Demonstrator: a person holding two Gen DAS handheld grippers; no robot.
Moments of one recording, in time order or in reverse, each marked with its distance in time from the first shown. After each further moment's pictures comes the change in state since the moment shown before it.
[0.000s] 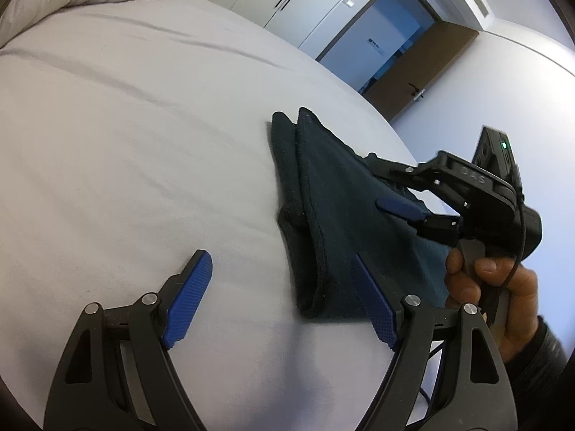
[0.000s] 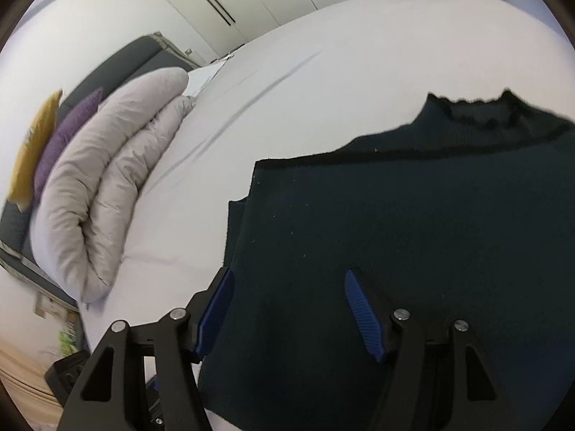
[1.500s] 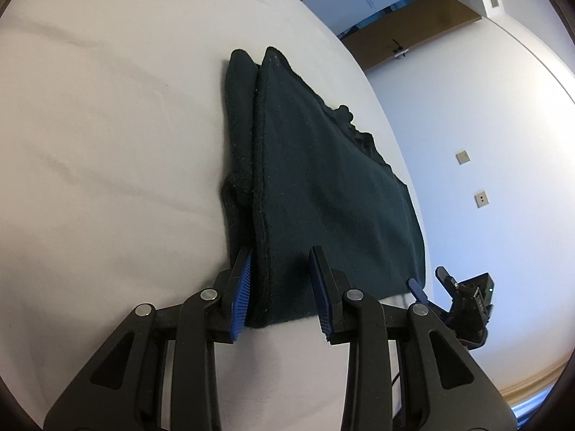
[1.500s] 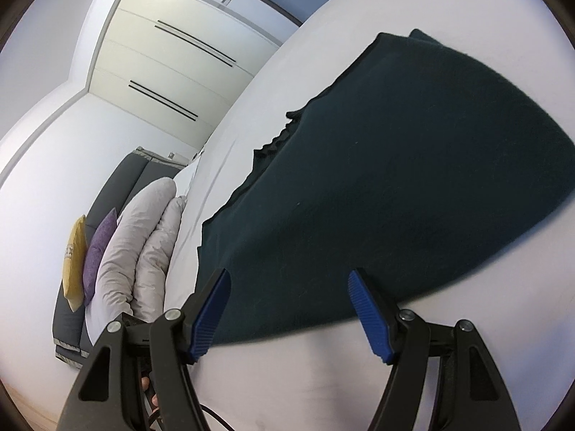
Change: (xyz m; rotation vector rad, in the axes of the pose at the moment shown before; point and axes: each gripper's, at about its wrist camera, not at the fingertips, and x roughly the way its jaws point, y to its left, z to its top) left arm 0.044 -0.006 0.032 -0.091 0.302 -0.192; right arm -0.171 -0.183 -0.122 0.403 -0.263 0.158
